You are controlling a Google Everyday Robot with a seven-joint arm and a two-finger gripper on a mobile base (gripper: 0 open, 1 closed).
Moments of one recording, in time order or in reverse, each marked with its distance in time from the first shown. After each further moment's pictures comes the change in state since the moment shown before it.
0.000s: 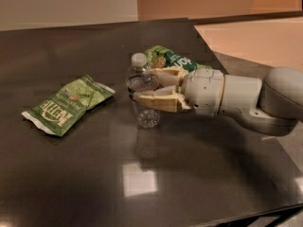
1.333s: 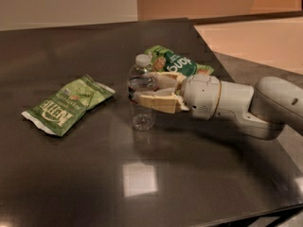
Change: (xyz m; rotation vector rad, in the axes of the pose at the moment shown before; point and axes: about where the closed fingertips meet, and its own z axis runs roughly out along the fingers) arm 0.014 -0.007 0.006 -0.022 -0.088 0.113
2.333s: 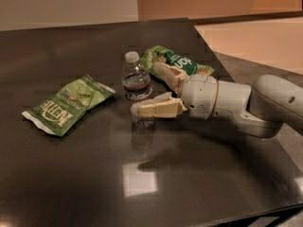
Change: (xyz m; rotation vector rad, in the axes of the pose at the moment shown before) arm 0.005 0.001 0.004 -0.007 0.023 0.030
